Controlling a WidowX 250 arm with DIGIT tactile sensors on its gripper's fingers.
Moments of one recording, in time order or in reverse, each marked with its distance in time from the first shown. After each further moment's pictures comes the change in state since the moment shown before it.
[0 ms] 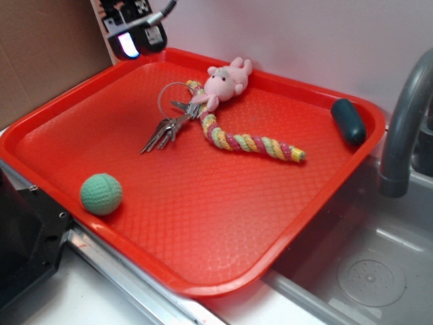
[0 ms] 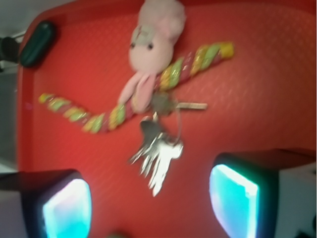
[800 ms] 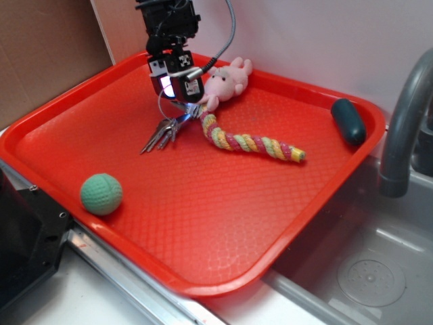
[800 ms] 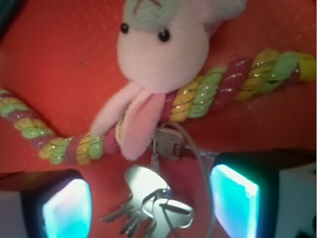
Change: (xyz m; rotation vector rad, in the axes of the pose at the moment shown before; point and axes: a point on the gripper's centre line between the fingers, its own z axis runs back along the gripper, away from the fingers) arm 0.016 0.003 -0.052 0.014 0.092 -0.068
